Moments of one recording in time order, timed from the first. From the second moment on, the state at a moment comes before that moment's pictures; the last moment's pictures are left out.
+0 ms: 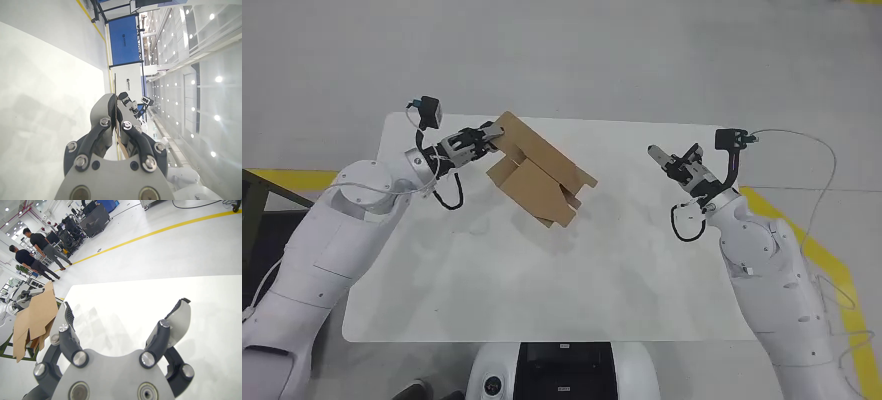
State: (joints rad) left arm 0.98 -0.77 -1.09 -1.49 -0.56 -0.11 -0.62; right arm -1.22 -1.17 1.33 -1.60 -0.52 -0.20 0.33
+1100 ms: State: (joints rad) left arm 0.90 -0.87 -0.97 -1.34 -0.61 -0.14 -0.49; right arm -1.17 -1.21 1.20 -1.54 0.46 -0.23 0.87
